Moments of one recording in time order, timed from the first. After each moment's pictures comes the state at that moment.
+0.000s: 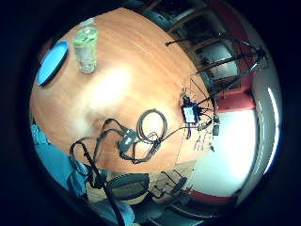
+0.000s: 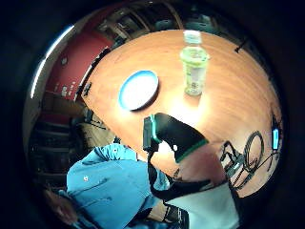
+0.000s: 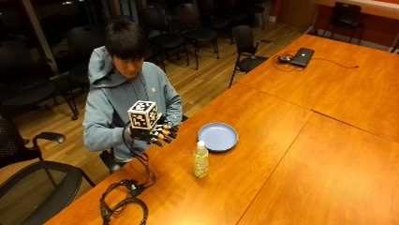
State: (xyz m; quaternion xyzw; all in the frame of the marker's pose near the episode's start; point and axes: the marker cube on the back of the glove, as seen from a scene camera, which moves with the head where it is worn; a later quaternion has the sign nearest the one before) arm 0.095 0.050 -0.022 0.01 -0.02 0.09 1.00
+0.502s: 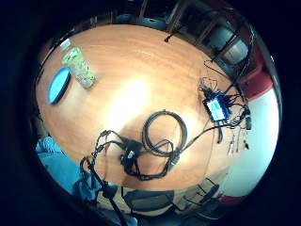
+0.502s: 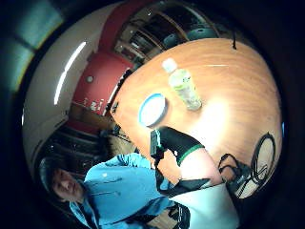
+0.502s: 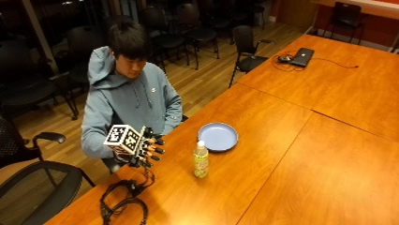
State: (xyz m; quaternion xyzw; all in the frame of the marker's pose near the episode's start) arm 0.167 0.074 0.011 0.14 -0.20 0.12 0.96
